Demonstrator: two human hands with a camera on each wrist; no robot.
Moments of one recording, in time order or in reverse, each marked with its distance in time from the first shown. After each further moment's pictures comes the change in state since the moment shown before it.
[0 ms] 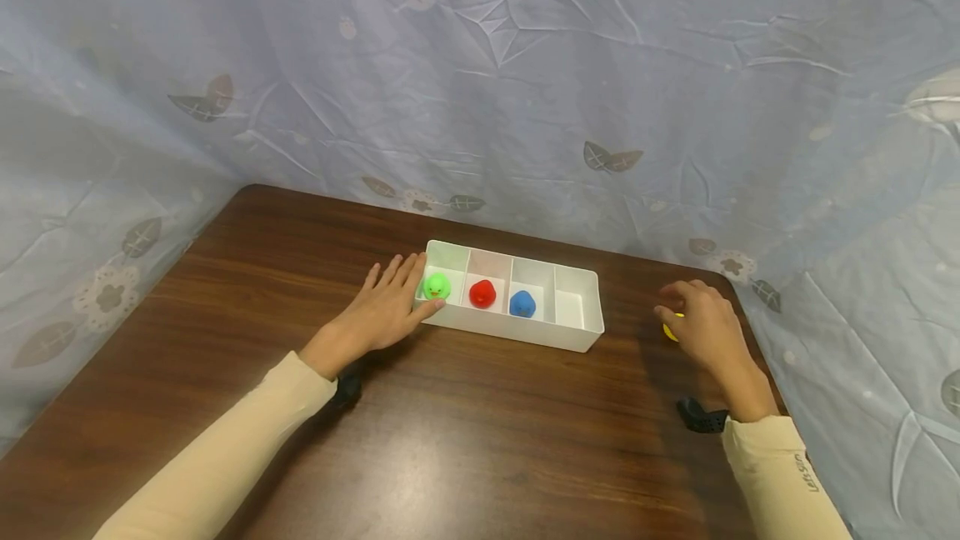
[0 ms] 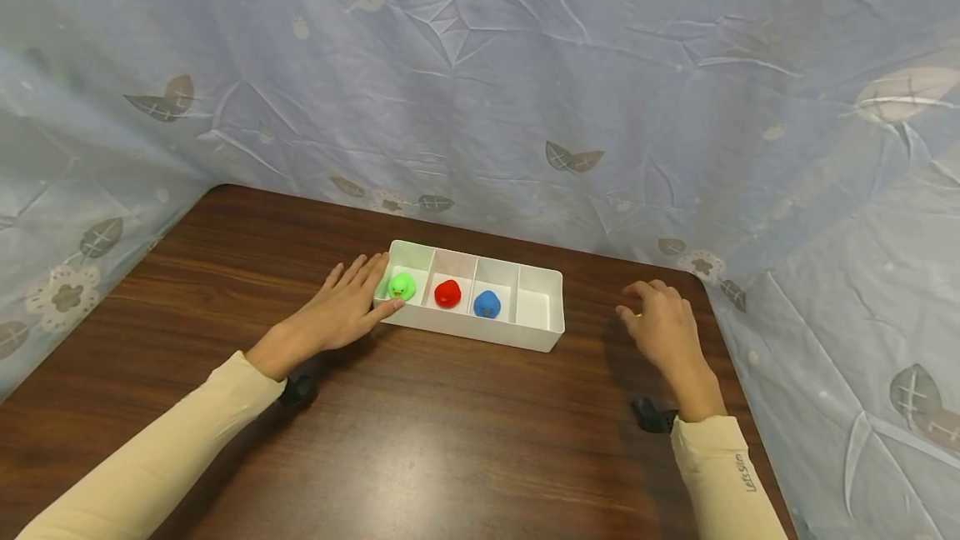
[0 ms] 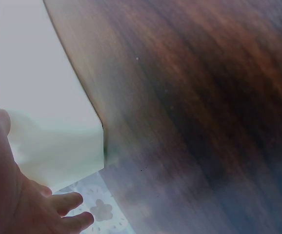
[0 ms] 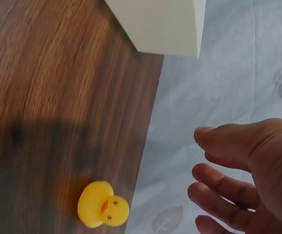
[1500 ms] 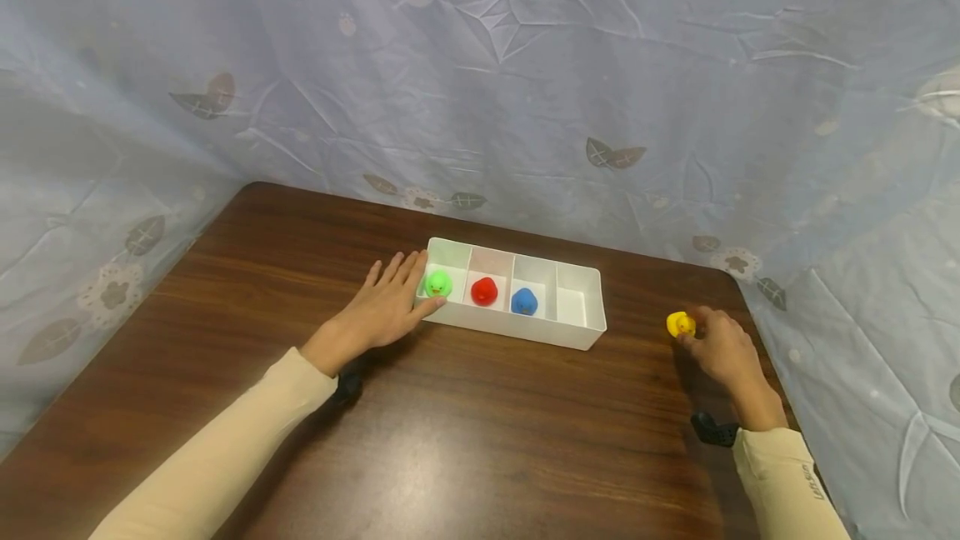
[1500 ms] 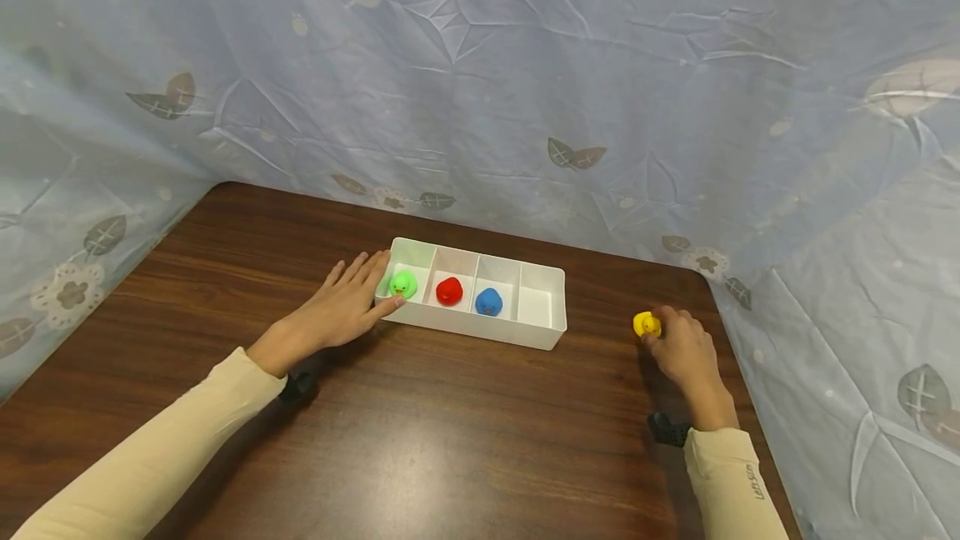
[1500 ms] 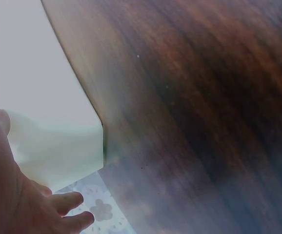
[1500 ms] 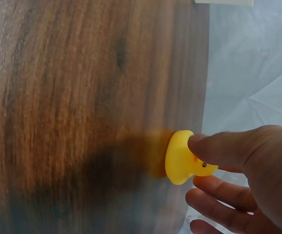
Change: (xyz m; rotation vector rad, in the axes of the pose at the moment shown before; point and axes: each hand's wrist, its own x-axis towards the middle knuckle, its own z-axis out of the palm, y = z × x) left_hand 0.000 0.002 -0.003 0.002 -0.020 -0.010; right_hand -0.019 0.063 0.027 0.014 -0.151 0.147
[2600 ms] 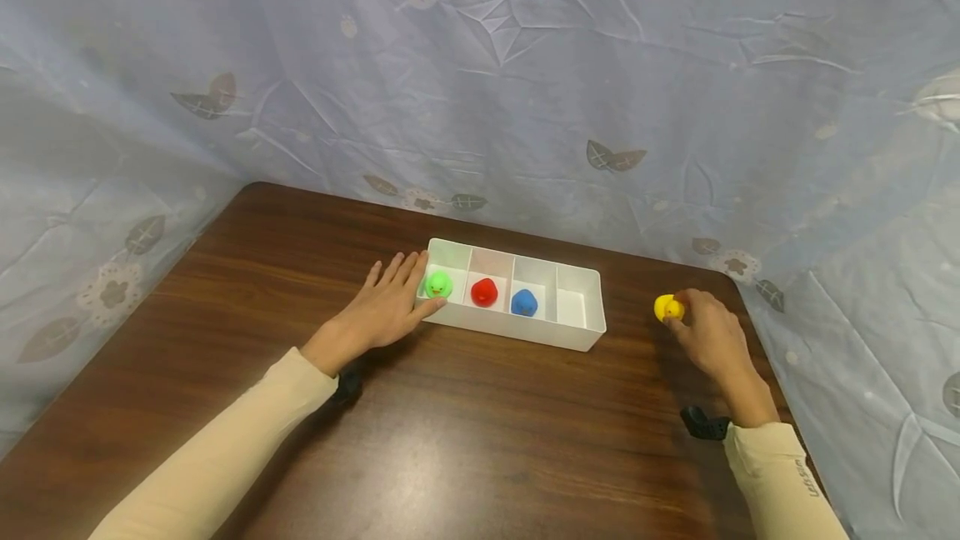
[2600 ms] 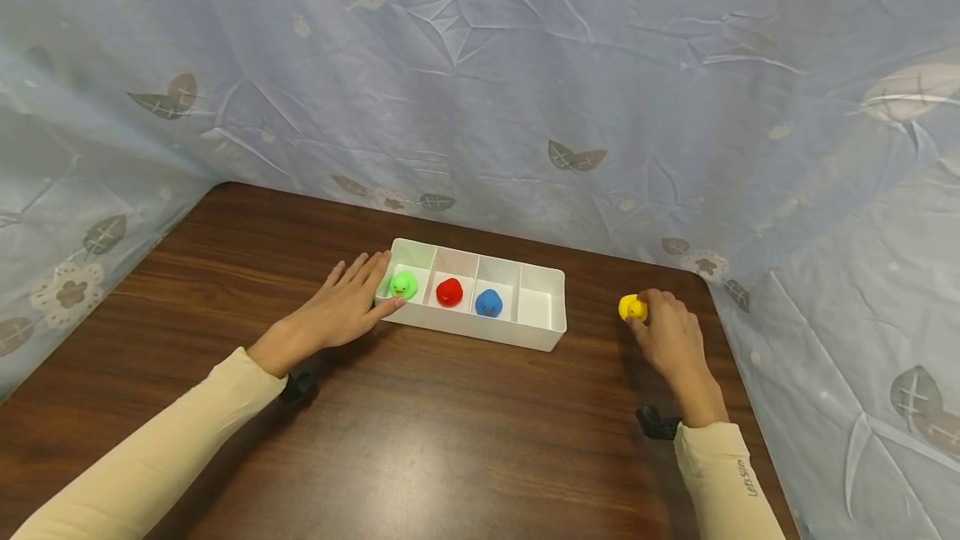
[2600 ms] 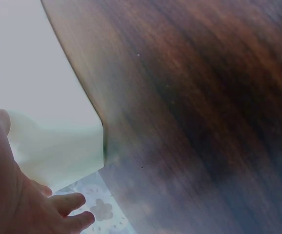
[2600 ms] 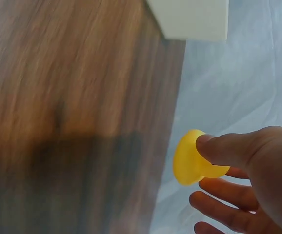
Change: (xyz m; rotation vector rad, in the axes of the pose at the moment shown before) left_hand -0.001 0.002 -0.001 0.005 -0.011 -0.010; right_hand 0.007 -0.044 -0.014 -0.016 0.091 -0.067
